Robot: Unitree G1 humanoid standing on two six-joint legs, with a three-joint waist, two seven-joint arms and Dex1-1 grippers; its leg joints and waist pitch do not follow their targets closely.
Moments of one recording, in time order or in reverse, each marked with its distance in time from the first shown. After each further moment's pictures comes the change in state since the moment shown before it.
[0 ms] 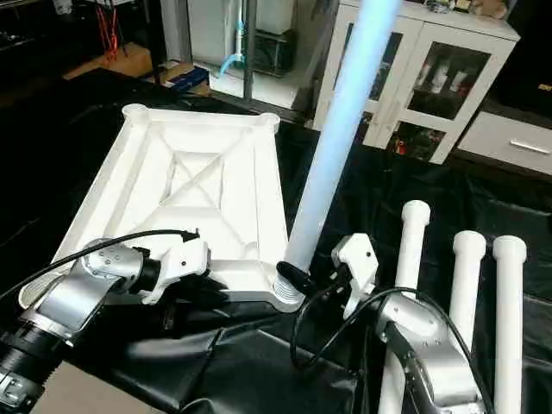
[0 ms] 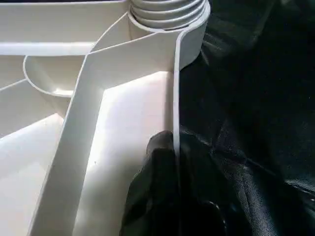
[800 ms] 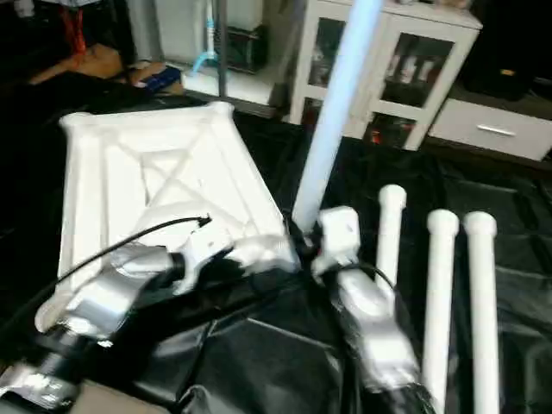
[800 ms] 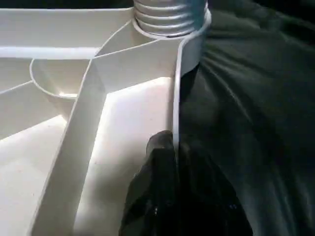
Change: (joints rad) left arm -0.030 -0.266 0.053 -0.018 0.066 0.335 0.462; right arm -0.252 0.326 -0.031 0.329 -0.201 -0.107 -0.670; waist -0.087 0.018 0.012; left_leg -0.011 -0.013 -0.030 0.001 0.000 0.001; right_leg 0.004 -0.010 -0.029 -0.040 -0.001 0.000
